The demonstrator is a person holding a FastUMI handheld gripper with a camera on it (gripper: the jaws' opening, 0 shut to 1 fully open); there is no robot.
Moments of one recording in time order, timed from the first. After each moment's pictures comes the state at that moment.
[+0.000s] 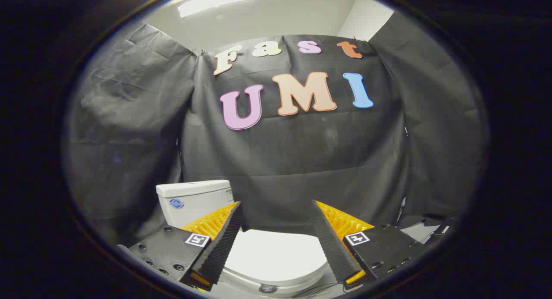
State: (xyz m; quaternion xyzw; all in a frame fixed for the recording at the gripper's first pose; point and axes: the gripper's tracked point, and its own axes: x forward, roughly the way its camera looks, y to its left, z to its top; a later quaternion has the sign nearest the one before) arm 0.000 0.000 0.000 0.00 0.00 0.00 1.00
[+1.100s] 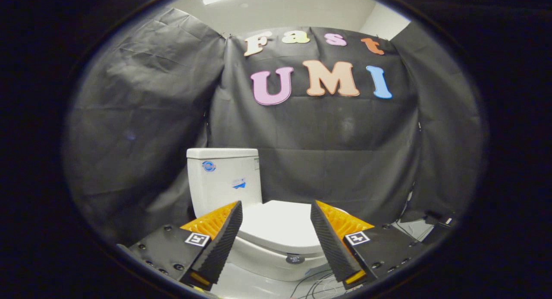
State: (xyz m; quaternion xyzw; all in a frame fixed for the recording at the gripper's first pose) arm -0.065 0.064 -0.077 -0.04 0.05 0.05 1.00
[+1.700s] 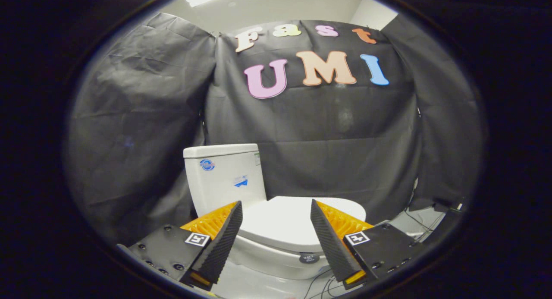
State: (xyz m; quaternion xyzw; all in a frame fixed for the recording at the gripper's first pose) arm -0.045 0.082 -0.107 0.00 0.07 0.04 1.00
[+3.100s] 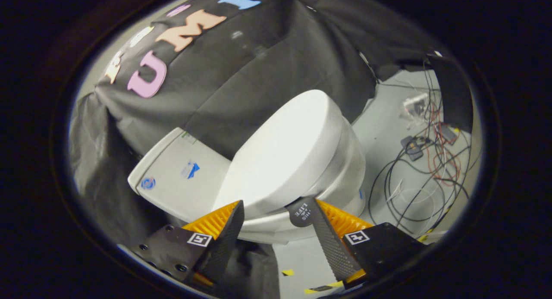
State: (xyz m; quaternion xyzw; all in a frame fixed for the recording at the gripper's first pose) arm -0.022 0.018 -0.277 0.37 0.24 -0.11 0.89
